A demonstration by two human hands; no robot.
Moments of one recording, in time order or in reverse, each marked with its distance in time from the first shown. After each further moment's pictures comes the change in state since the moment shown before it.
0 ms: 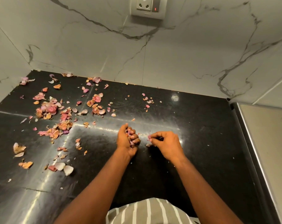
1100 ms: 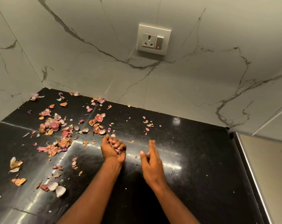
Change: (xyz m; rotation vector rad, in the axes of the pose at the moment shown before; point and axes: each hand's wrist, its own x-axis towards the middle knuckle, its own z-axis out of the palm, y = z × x) left_hand 0.011 0.047 0.016 -0.354 0.001 0.282; right_hand 0.008 -0.011 0.045 0.006 0.059 -0.116
